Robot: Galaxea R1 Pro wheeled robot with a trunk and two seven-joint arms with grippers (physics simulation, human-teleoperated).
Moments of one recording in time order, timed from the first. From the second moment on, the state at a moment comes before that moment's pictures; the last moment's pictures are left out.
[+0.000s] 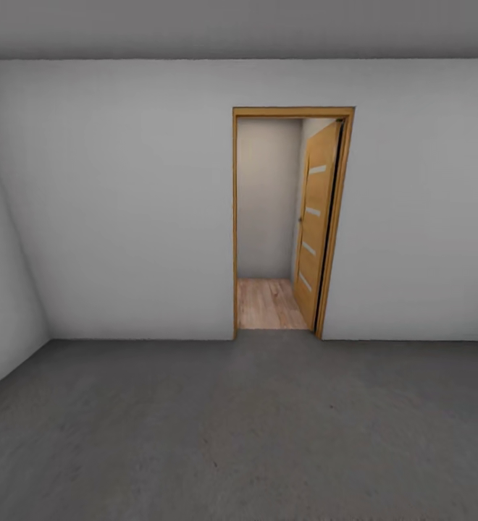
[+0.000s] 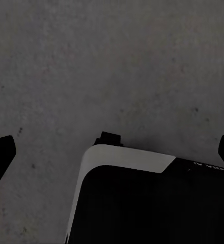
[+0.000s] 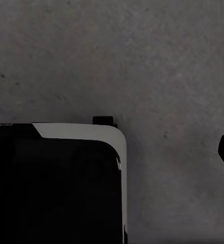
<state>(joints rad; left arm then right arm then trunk) -0.17 0.00 0.01 0.00 0.19 -0.15 0.09 -0.09 -0.05 0.38 0.03 -0.40 -0.24 0.03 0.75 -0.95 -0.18</state>
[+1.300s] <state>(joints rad) -0.17 0.00 0.01 0.00 0.19 -0.14 0.09 -0.09 -0.05 0.39 0.03 -0.39 -0.24 0.03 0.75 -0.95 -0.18</state>
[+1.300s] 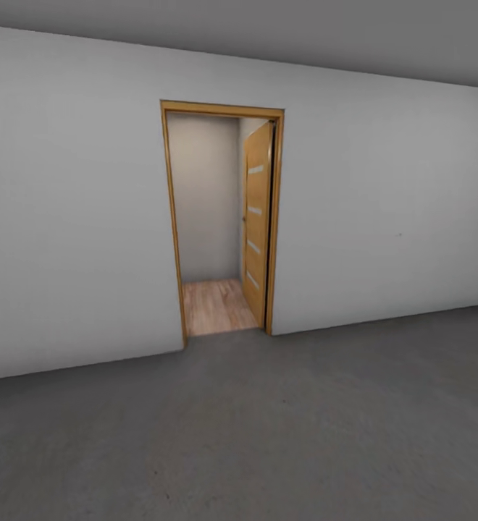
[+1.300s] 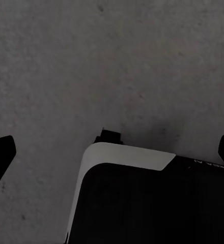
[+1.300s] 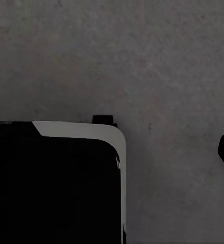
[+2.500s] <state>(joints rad) -0.17 0.00 0.01 0.00 0.19 -0.14 0.09 -0.09 -0.05 0.39 0.03 -0.40 -0.24 0.03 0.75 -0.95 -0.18</state>
